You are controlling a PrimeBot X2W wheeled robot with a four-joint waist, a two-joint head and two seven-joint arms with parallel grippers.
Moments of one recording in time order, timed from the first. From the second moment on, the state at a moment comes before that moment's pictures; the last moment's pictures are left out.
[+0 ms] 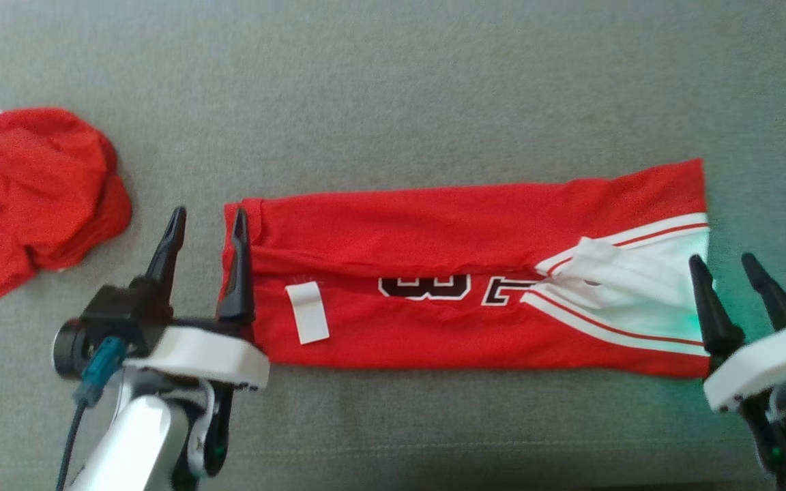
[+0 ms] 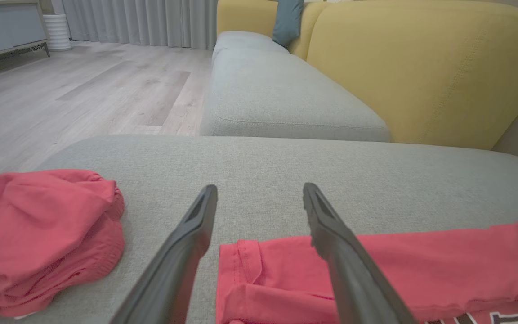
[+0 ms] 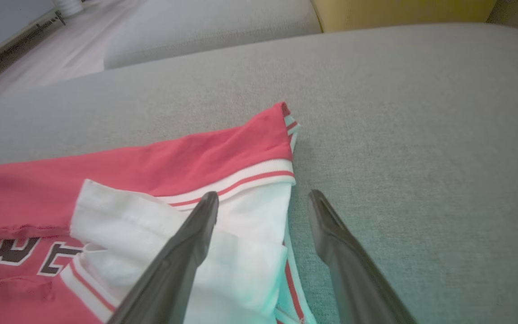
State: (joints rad) left arm -0.14 0.27 -0.42 -0.06 -0.38 0.31 -0.18; right arm 0.01 -0.22 -0.05 0.02 0.35 0.13 0.19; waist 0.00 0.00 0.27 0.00
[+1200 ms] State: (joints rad) left arm -0.21 0.25 -0.44 0.00 -0.38 0.30 -0.19; right arm 0.01 -0.30 -0.28 0.03 0.45 0.13 0.46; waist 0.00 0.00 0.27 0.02
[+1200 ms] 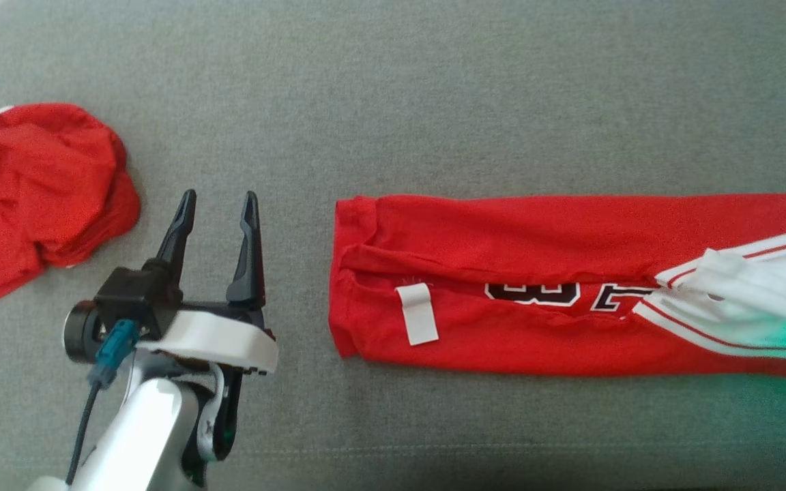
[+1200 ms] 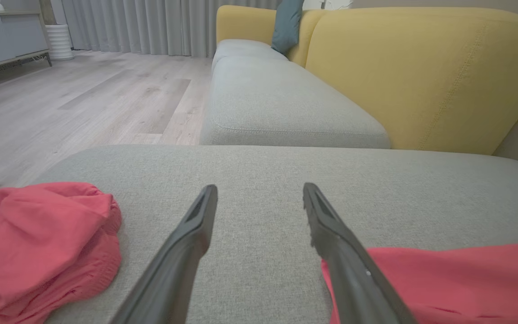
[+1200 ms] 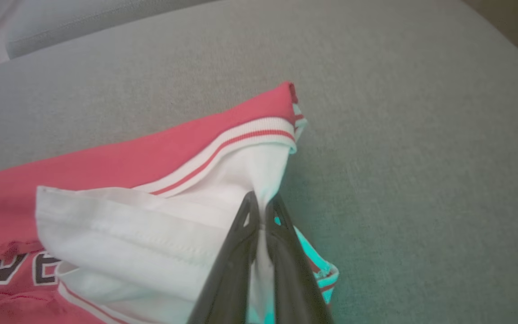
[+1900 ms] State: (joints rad) left arm -0.16 0.26 -0.48 -0.01 -0.39 0.31 -0.15; right arm -0.19 -0.07 0.35 -0.05 0.53 0.13 0.43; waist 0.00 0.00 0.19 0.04
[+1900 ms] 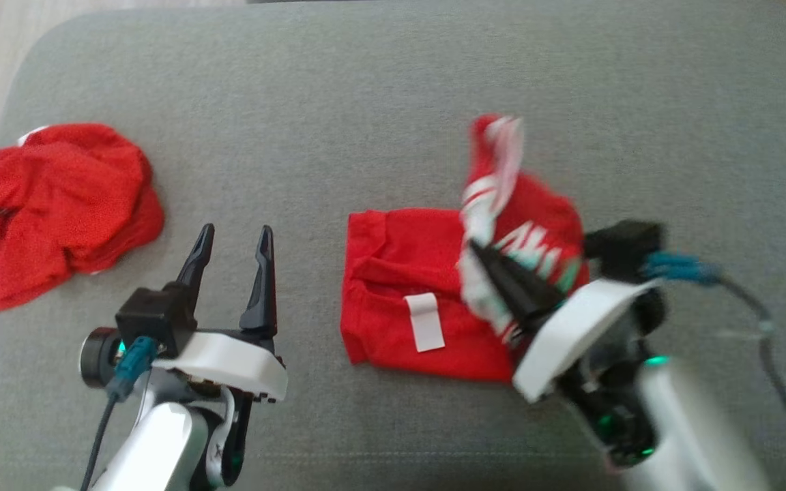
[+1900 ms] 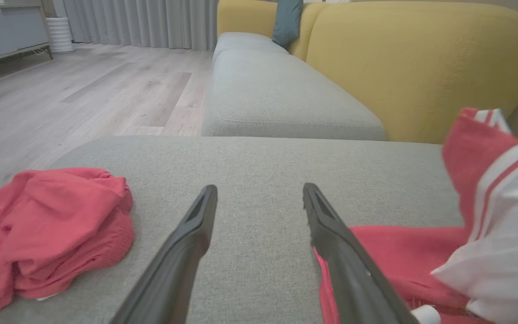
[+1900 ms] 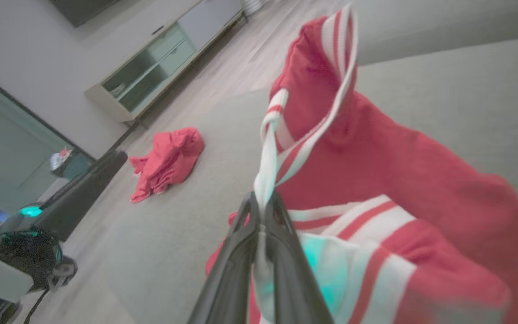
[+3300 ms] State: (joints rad) left arm -0.16 0.29 -0.48 -0.01 -0.38 0.34 -0.19; right arm -0.08 -0.17 0.02 -0.07 0.31 0.13 0.03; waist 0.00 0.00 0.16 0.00
